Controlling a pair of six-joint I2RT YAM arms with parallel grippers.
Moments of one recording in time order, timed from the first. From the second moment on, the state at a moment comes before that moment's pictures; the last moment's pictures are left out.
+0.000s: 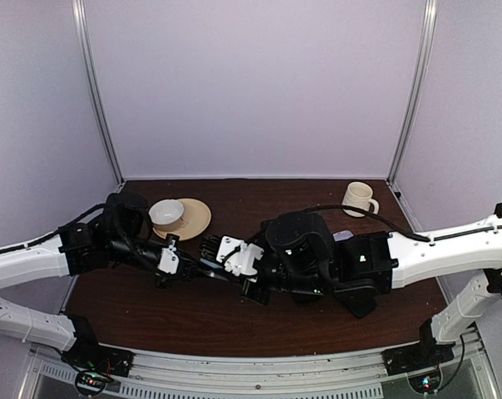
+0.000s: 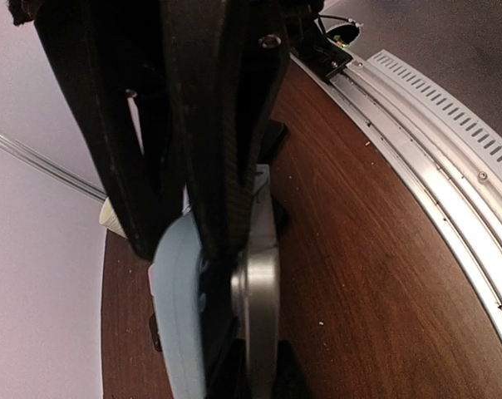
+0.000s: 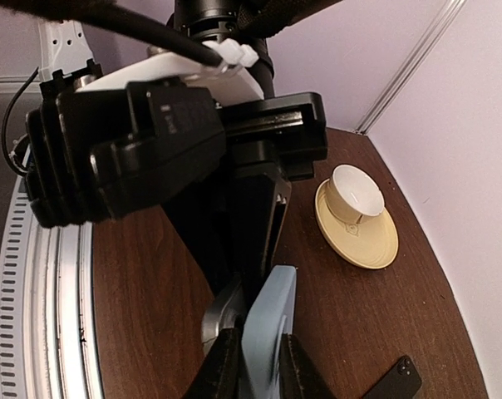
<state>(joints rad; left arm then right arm) -0.85 1.05 0.76 -0.26 0.58 1.05 1.38 1.52 1.21 -0.10 0.25 -0.29</state>
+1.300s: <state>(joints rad) -0.85 1.05 0.75 -0.29 0.50 1.06 1.40 1.66 1.35 -0.21 0.41 -0.26</state>
